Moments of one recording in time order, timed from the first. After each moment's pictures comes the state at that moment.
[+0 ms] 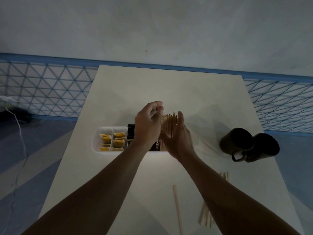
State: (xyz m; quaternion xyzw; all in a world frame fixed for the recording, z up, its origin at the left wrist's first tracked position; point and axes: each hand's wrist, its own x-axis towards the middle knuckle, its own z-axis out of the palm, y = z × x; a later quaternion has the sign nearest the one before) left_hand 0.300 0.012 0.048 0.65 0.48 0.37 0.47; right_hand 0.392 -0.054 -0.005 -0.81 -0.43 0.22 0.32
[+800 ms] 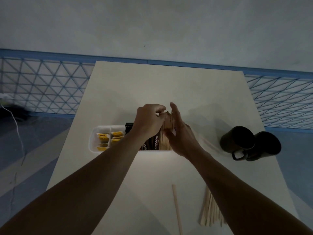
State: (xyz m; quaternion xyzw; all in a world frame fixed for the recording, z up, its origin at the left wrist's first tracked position) left_hand 0.305 0.035 0.046 0.77 0.47 0.18 0.39; right_hand 0.417 -0.055 -0.002 -0.75 -0.53 0.26 0.30
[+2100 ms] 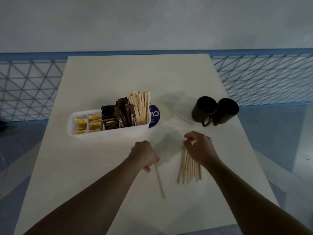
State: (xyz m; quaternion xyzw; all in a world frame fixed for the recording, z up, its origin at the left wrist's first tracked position) left_hand 0.295 -0.111 0.000 0.71 0.53 -0.21 0.42; right_hand 0.456 -0.231 -0.013 -0.87 -0.35 0.25 0.23
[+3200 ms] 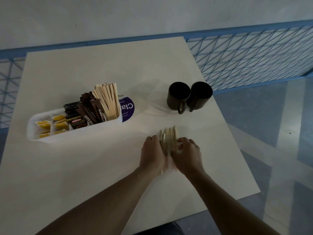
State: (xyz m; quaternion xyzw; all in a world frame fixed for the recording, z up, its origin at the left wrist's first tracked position) left_hand 0.365 -0.203 -0.039 0.80 0.47 0.01 0.38; right_hand 0.446 -0.294 -0.046 -0.92 -0.24 0.22 0.23
